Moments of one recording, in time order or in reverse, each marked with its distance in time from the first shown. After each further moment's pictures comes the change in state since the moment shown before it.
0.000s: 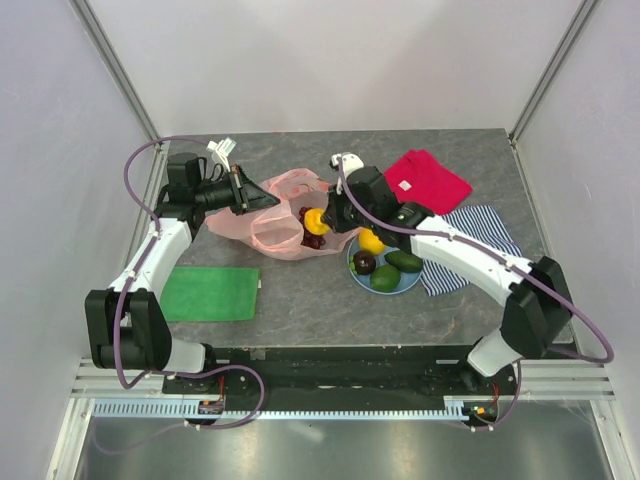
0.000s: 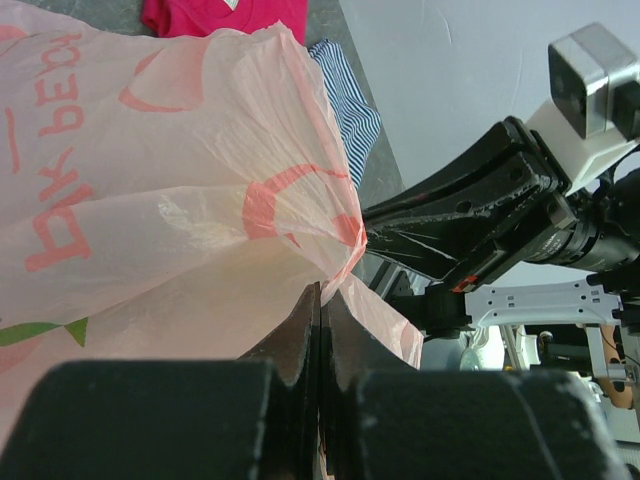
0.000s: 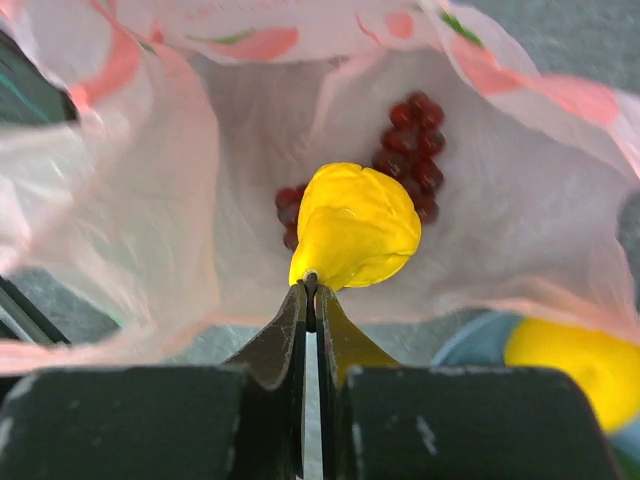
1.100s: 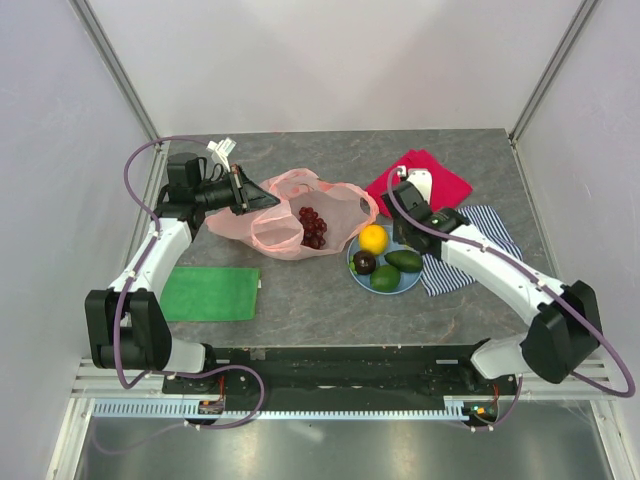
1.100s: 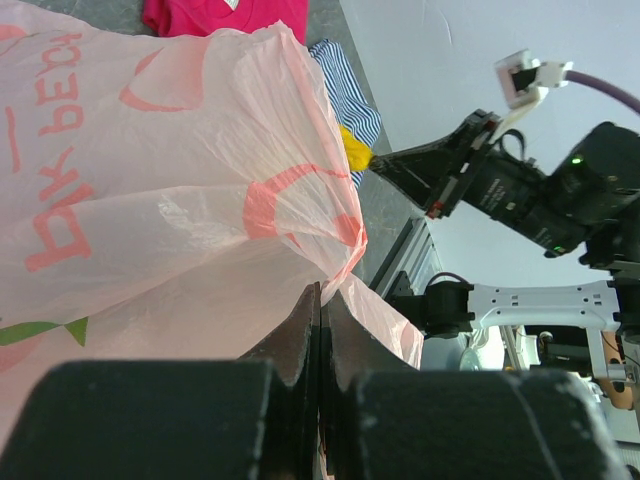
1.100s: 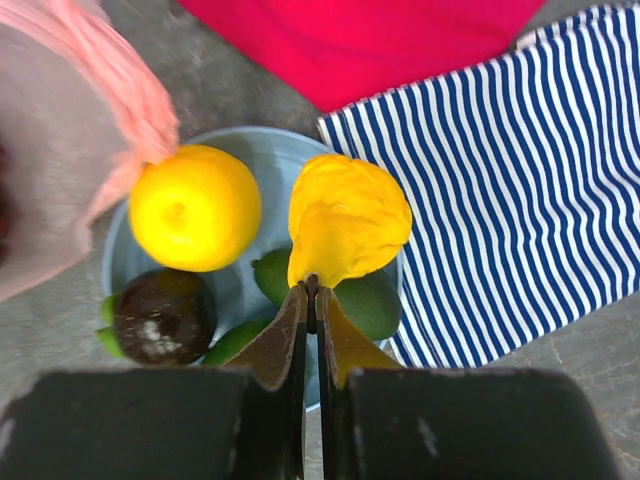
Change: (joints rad) left arm 0.000 0.000 0.000 -0.001 -0.001 0.000; right arm -0.143 -0.140 -0.145 -0.392 0.528 0.160
